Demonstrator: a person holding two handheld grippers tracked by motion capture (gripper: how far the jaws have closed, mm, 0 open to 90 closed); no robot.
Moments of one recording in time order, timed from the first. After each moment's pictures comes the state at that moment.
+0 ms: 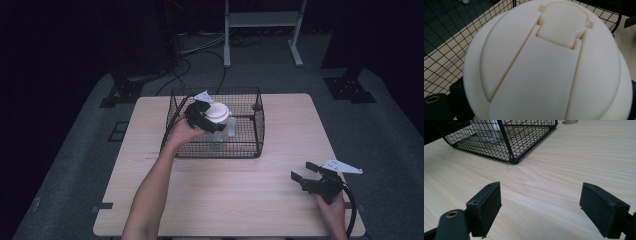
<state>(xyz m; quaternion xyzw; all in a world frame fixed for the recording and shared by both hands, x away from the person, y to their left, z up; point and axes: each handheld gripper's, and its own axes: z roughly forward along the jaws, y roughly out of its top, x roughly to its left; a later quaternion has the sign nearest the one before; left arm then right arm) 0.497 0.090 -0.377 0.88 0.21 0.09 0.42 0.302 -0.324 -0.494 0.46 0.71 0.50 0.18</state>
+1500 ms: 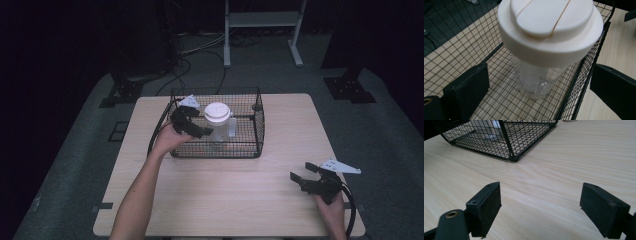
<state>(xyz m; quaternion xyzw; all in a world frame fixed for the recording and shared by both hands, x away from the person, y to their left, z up) 0.472 0.135 -0.373 0.87 0.23 0.11 0.41 0.301 -0.321 -0.494 0.46 0.71 0.49 0.18</state>
